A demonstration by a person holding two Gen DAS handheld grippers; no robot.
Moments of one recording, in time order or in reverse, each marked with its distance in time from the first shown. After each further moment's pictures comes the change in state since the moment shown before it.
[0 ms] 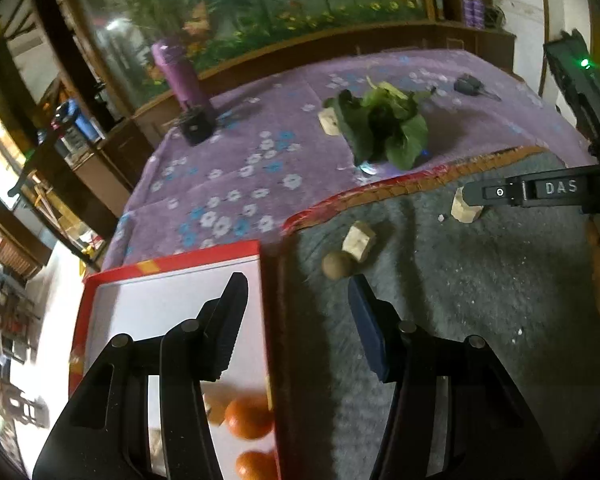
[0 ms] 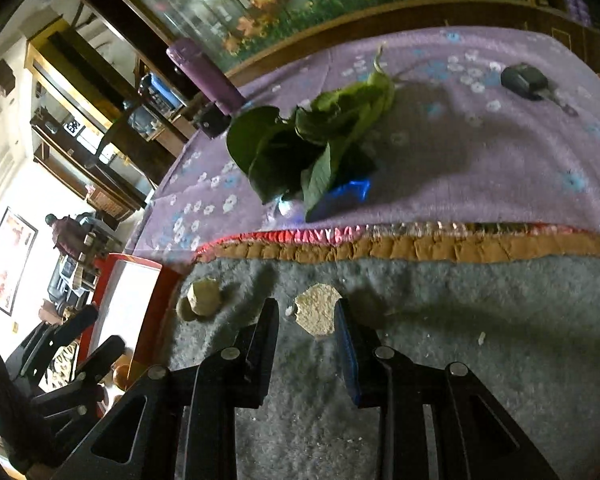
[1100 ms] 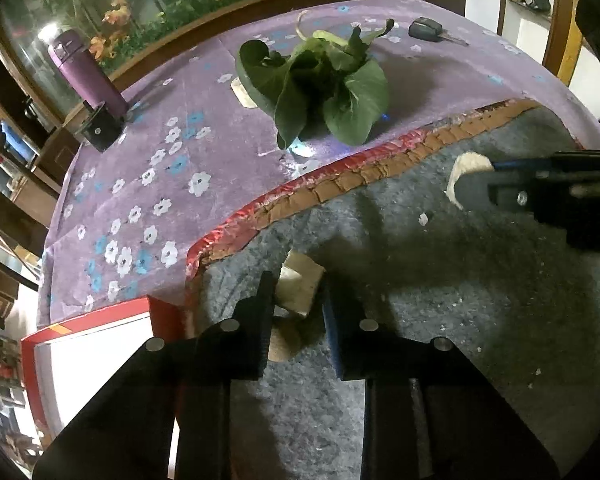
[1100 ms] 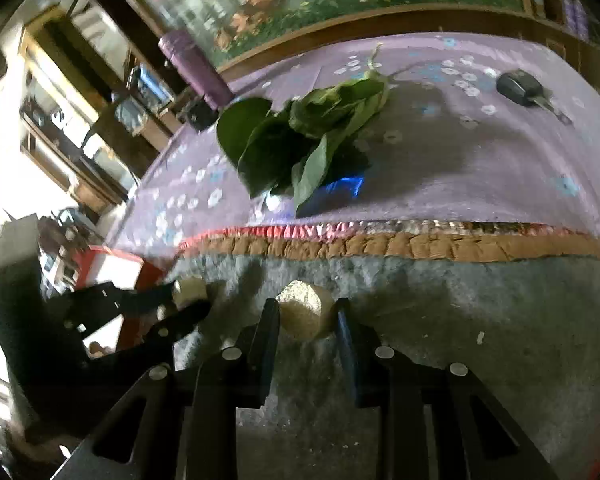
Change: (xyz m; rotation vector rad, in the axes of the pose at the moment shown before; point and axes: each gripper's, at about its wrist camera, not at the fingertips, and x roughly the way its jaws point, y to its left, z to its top) left arm 0.076 -0.036 0.028 0.141 0.108 -0.165; right arm 0.005 0.003 -0.002 -0.003 -0.013 -0.058
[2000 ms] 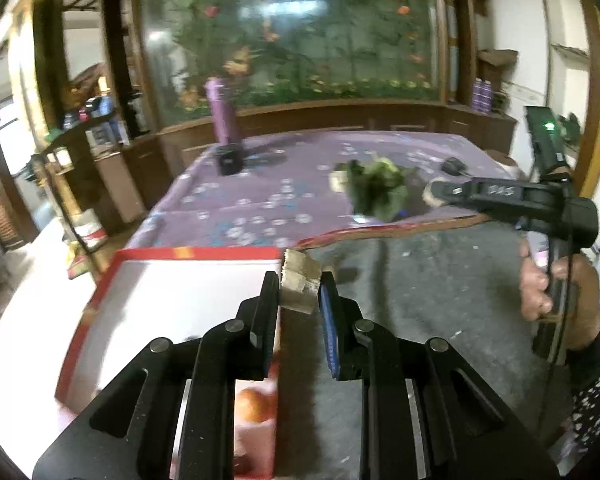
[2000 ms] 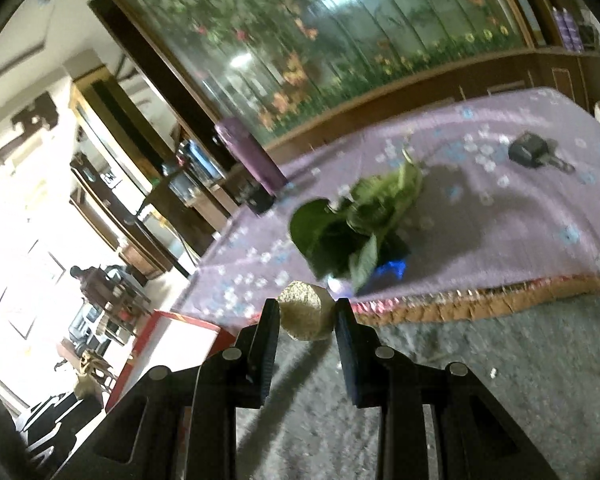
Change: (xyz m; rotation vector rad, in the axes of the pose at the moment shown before) left arm -0.175 0.024 -0.113 -0.337 -0.370 0.150; right arm -0.057 0.018 -0.005 -0.018 -0.314 0.183
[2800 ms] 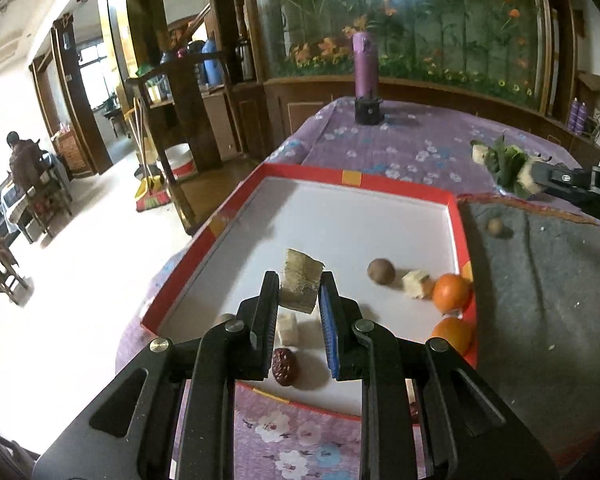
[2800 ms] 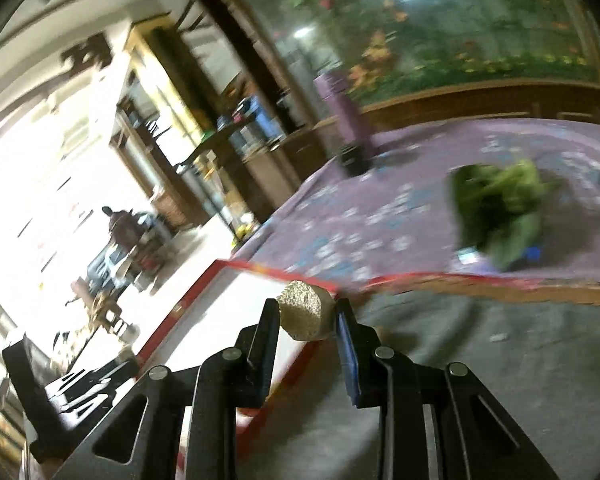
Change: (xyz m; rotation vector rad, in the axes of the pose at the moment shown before) left arm 0.004 0.124 -0.073 -0.200 0.112 0.252; right arm 0.051 0.126 -0.042 -0.201 0.134 0.127
